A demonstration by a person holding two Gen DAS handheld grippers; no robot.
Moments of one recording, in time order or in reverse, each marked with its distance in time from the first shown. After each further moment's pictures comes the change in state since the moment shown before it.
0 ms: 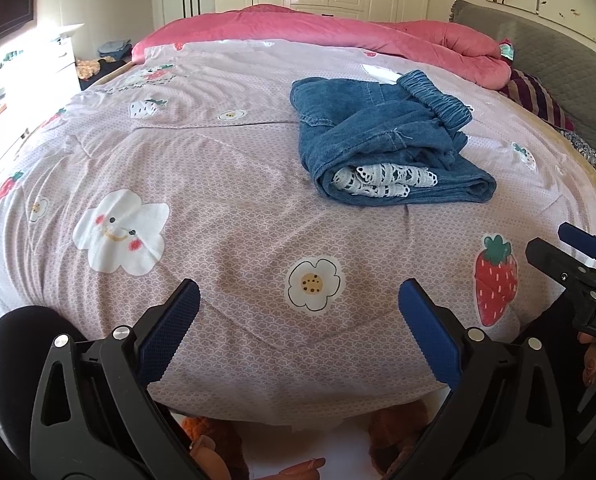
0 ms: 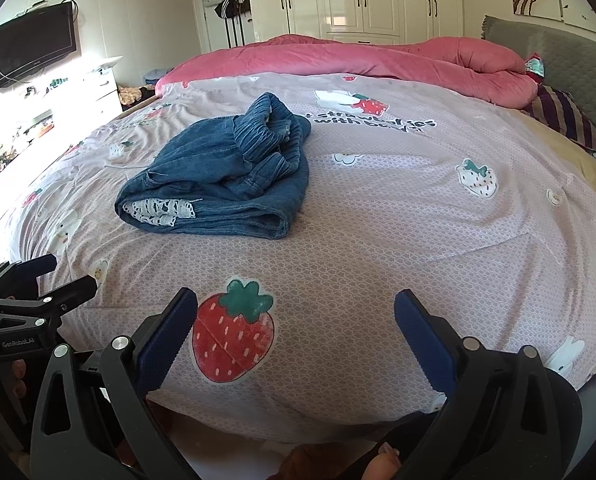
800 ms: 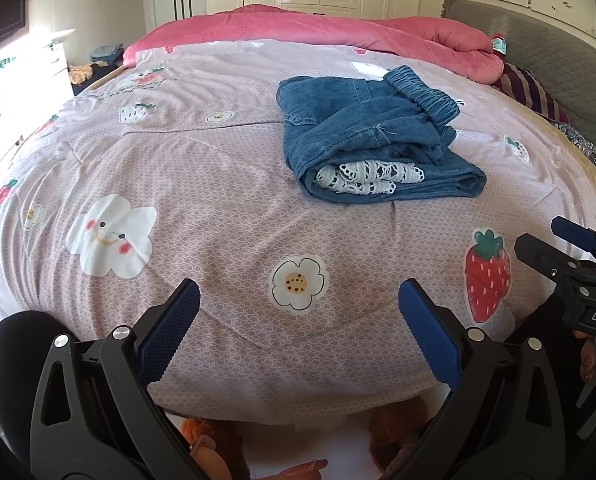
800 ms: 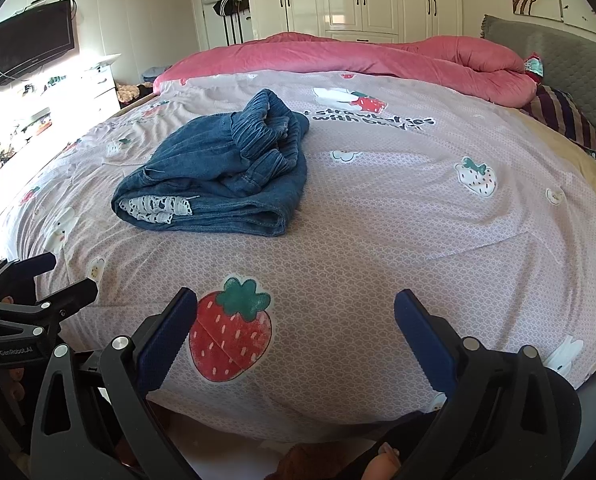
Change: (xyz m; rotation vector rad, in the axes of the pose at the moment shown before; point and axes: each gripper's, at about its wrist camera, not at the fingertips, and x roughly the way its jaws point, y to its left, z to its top) left arm -0.001 -0.011 -0.001 0.022 0.005 -0.009; right arm 0.002 0.000 -0.001 0.000 0.008 -0.008
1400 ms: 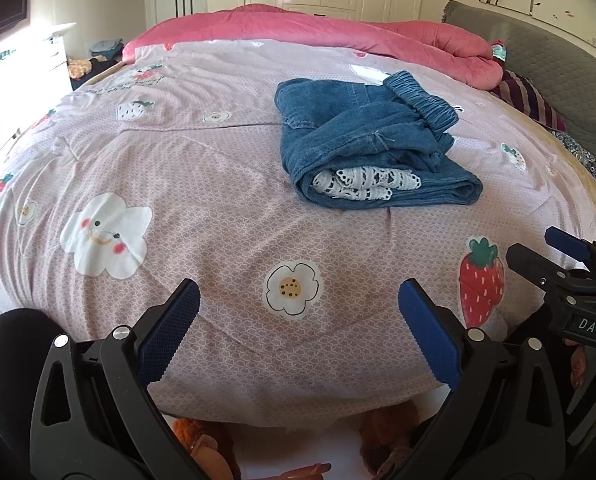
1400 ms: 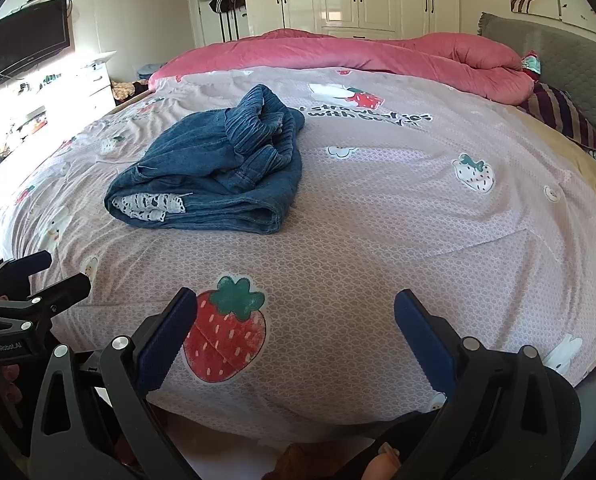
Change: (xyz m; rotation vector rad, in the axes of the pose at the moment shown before) left arm 0.001 0.002 0.003 -0.025 0.002 -0.017; right arm 0.005 -0.004 0.000 0.003 0.016 -0.018
